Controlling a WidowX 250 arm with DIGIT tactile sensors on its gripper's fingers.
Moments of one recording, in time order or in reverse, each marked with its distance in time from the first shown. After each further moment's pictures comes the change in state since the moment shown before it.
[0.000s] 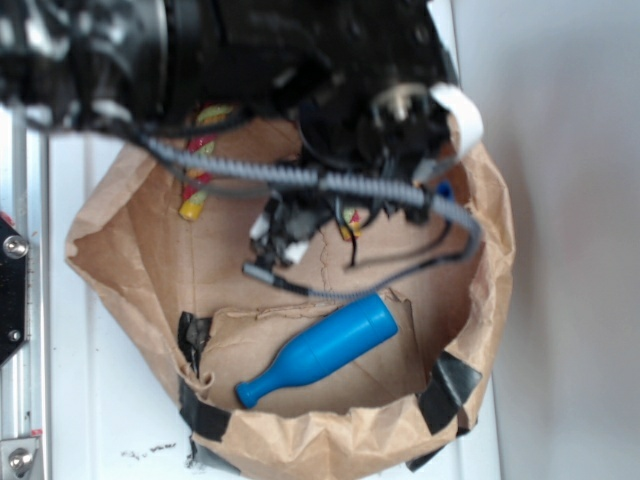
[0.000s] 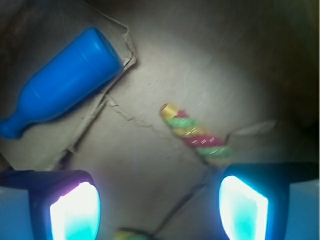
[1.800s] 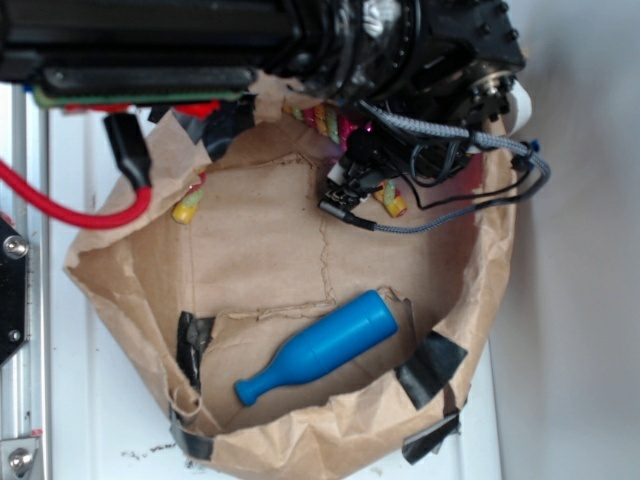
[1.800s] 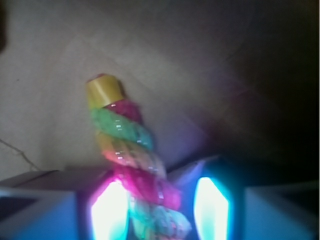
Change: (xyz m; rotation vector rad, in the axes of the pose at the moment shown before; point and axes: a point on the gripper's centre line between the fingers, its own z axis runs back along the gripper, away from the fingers) arm 0.029 0.031 -0.078 -0.034 0.067 -0.129
